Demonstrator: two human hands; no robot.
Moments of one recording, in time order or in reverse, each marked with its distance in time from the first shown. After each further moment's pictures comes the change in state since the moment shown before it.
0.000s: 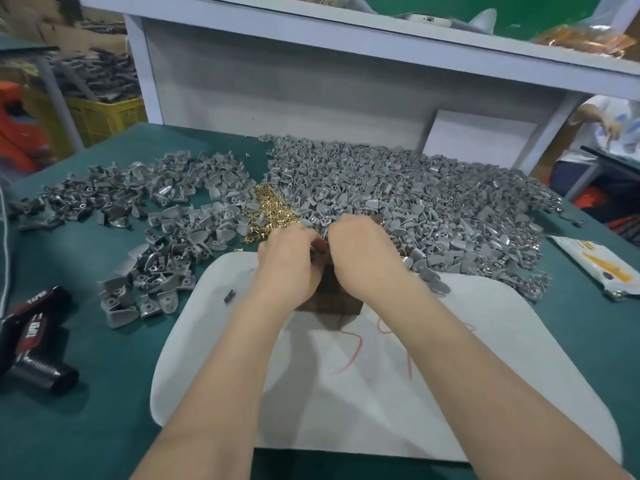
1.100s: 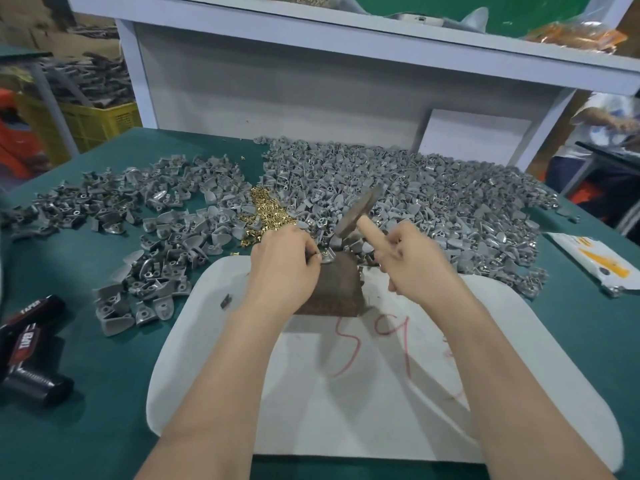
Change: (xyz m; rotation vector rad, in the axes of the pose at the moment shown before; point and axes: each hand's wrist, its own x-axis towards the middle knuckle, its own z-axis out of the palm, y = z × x) left_hand -0.003 0.000 0.000 -0.064 0.067 -0.032; right_hand -0.029 0.069 0.025 0.670 -0.035 0.439
